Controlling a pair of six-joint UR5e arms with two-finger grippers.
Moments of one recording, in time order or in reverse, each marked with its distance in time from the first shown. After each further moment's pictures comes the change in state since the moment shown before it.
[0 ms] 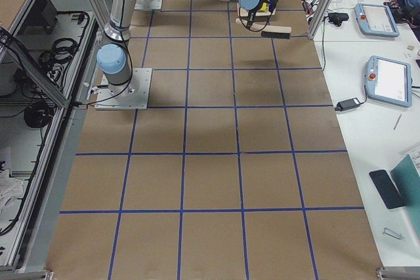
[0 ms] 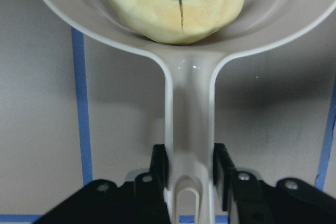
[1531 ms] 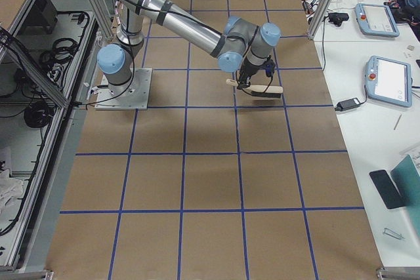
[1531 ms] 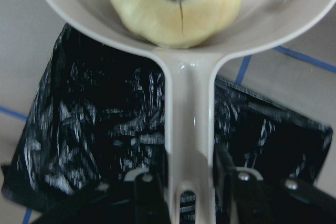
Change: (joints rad) left arm 0.463 0.162 0.119 -0.279 -0.032 0.189; right arm -0.429 -0.039 0.228 -0.015 -0.153 -0.579
